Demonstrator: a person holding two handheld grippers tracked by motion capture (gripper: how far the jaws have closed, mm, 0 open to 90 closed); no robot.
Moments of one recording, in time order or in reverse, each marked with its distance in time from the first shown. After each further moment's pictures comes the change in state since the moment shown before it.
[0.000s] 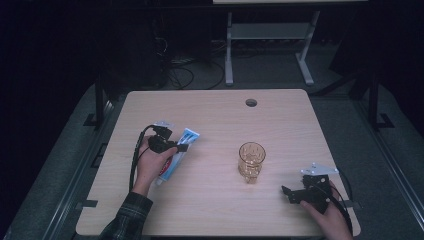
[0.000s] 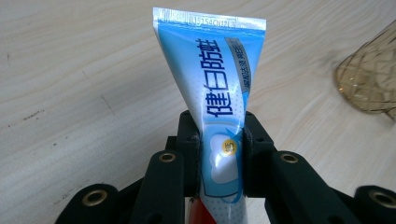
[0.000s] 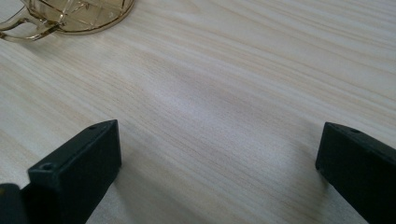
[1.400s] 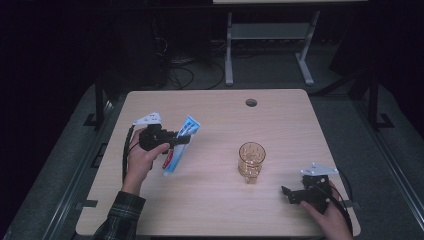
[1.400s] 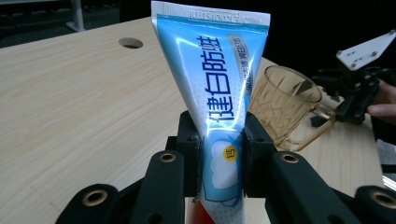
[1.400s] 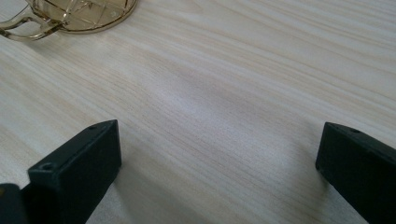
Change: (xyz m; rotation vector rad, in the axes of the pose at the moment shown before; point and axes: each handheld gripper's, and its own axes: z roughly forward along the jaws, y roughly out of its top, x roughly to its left) left arm -0.015 0.016 -0.045 -0.284 -0.263 0.190; right arm 0.000 0.000 0.000 0.001 0.006 -0.007
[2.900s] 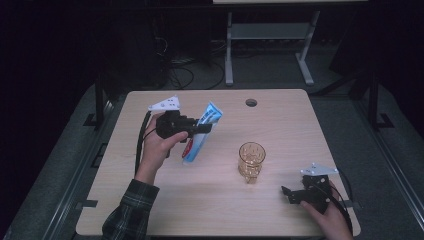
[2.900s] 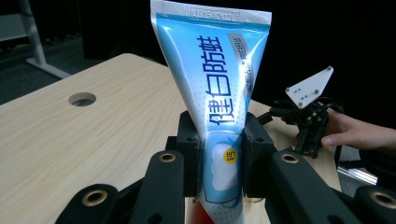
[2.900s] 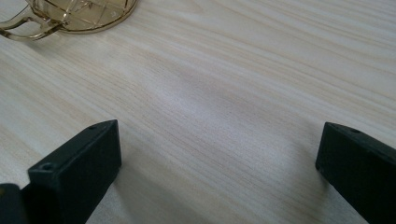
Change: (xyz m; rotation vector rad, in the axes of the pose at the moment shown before) left arm -0.039 0.062 0.029 -0.047 -0.121 0.105; right arm 0.000 0.000 0.000 -0.001 0.001 0.001
